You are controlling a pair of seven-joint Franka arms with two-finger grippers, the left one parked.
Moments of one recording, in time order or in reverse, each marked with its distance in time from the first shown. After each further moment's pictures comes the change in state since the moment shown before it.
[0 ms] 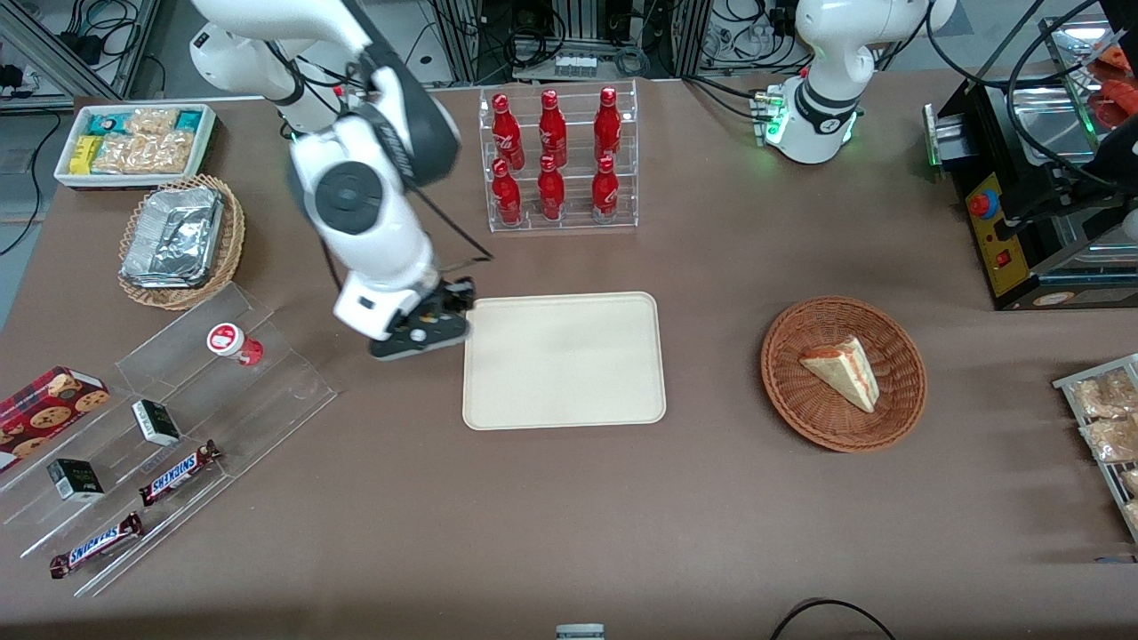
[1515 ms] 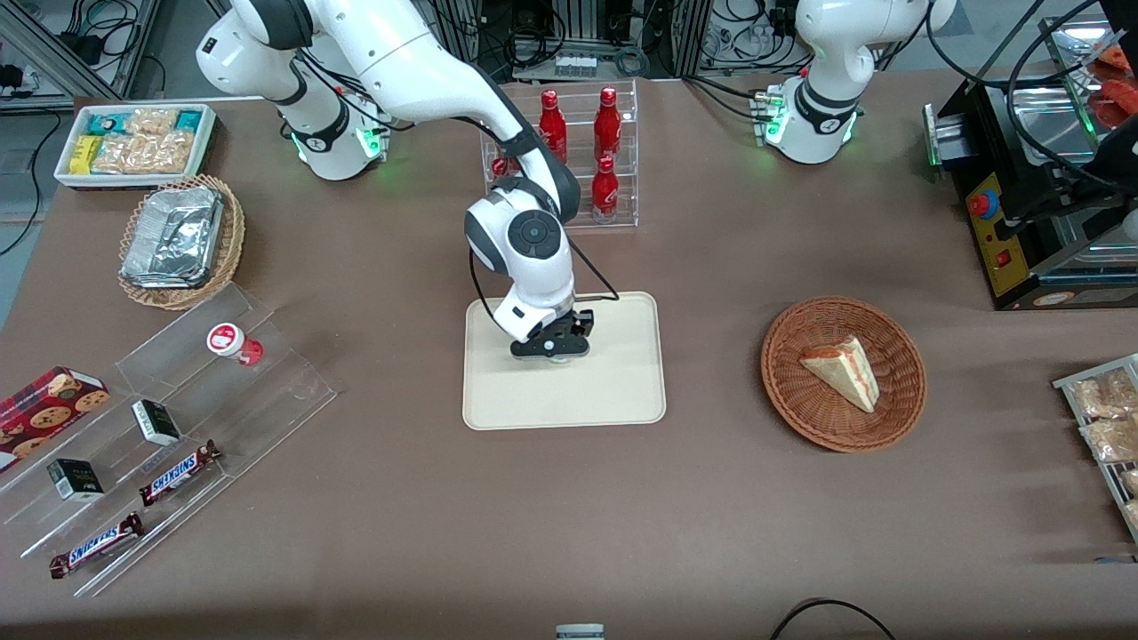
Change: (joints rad) arm 0.181 0.350 0.023 0.021 0.090 0.409 0.351
